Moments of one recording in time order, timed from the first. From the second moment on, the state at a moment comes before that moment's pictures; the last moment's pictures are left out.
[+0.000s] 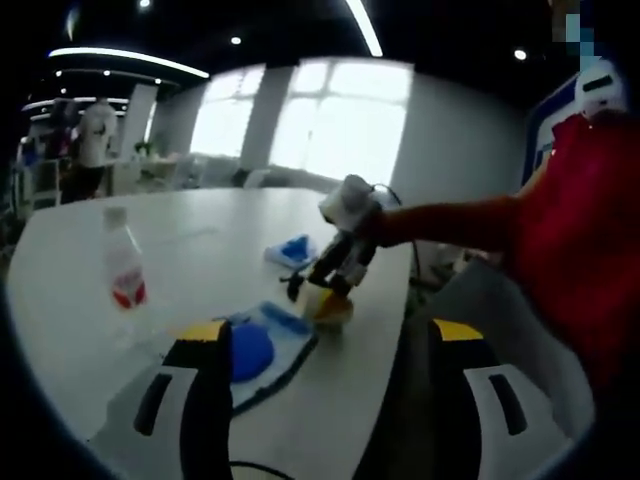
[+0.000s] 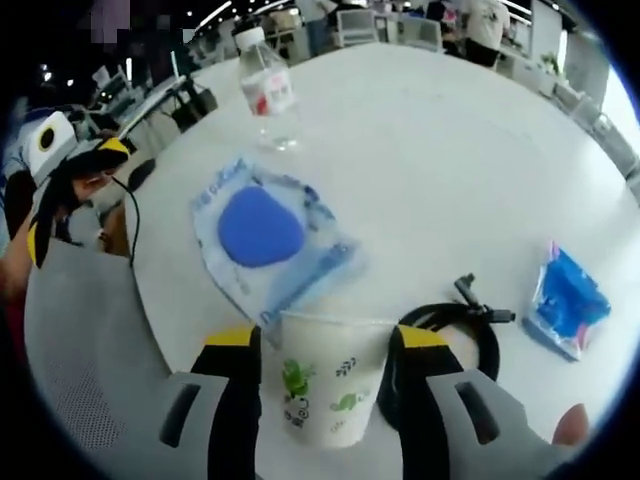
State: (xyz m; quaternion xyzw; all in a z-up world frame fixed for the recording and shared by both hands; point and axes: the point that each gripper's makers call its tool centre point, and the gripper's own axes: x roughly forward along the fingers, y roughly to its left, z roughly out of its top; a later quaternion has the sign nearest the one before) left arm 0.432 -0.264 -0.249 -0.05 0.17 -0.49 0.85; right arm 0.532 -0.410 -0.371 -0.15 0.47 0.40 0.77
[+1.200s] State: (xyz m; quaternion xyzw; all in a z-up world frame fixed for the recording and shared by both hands) left arm 0.435 -0.267 -0.249 -0.05 0.17 -0.49 0.85; right arm 0.521 -0.413 -0.379 -0.23 0.53 0.43 0.70
